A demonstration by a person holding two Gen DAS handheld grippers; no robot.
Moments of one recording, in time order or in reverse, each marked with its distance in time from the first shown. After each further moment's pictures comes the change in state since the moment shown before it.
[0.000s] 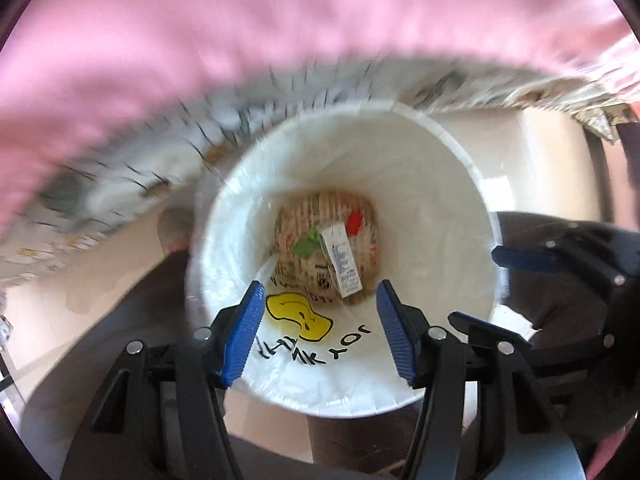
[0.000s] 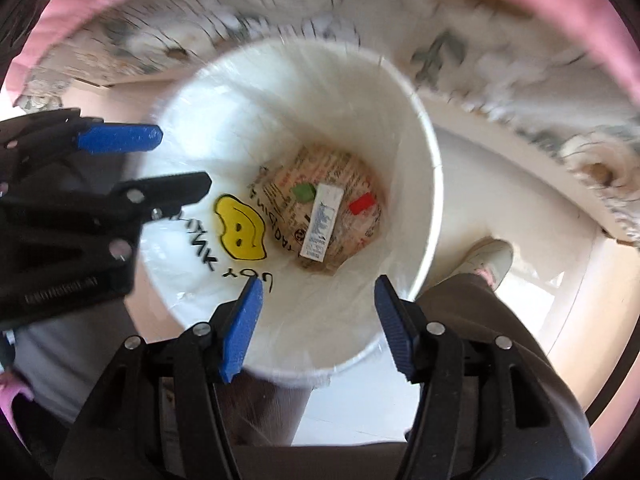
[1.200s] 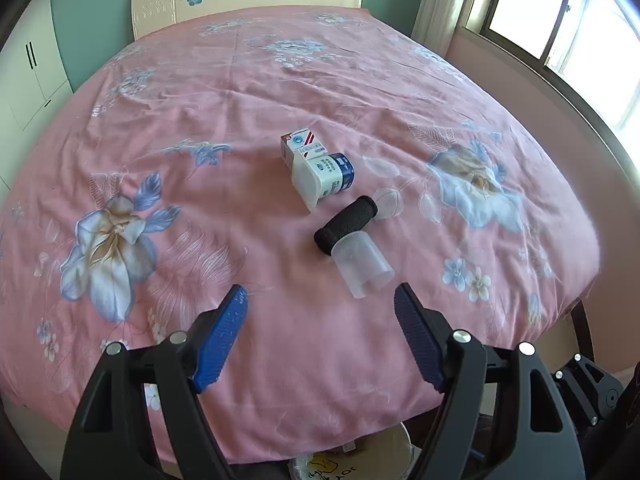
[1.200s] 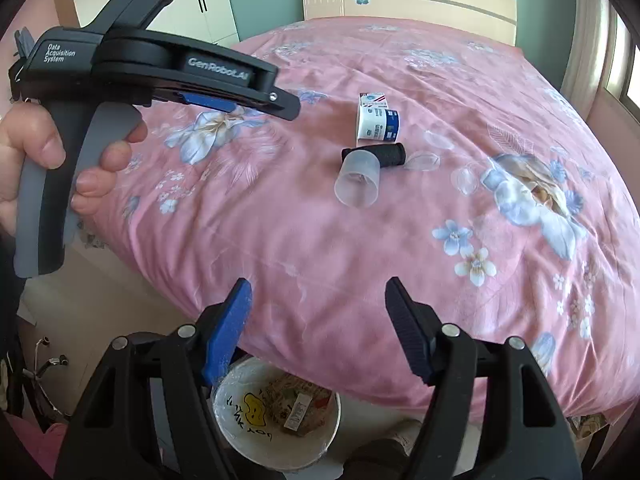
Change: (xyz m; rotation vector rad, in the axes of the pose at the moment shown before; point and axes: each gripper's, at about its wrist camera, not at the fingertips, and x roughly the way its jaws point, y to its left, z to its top) left arm -0.329 0.031 0.191 -0.069 -0.532 0.043; right arm -0.328 0.021 0.081 -0.106 -0.665 -0.068
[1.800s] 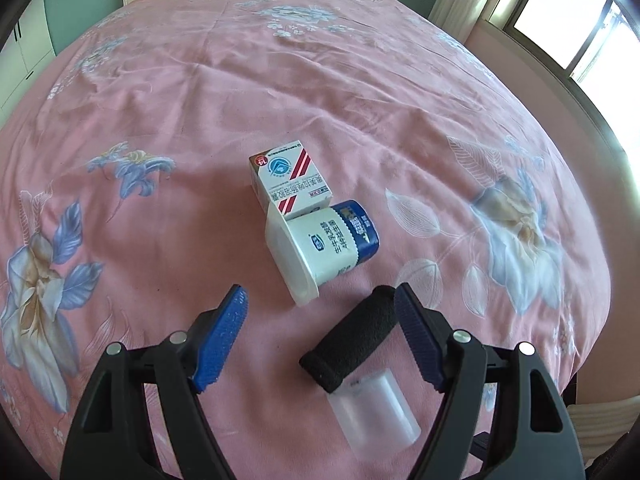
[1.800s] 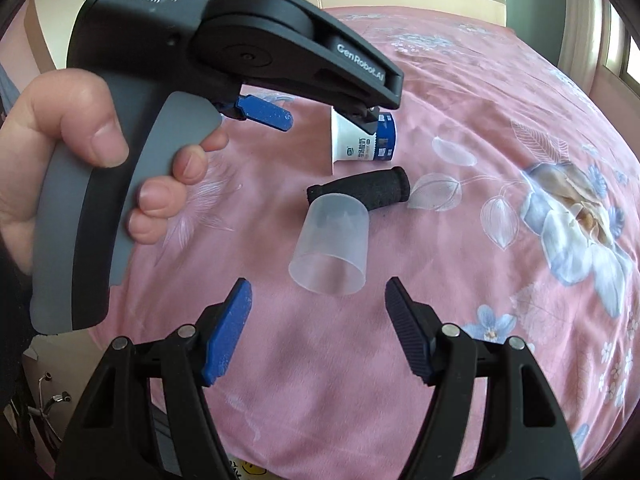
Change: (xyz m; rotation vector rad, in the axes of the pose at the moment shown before) left arm 0.142 0.009 0.087 -0.079 0.094 -0.050; right arm 0.121 -0.039 0.067 0.088 0.010 -0.010
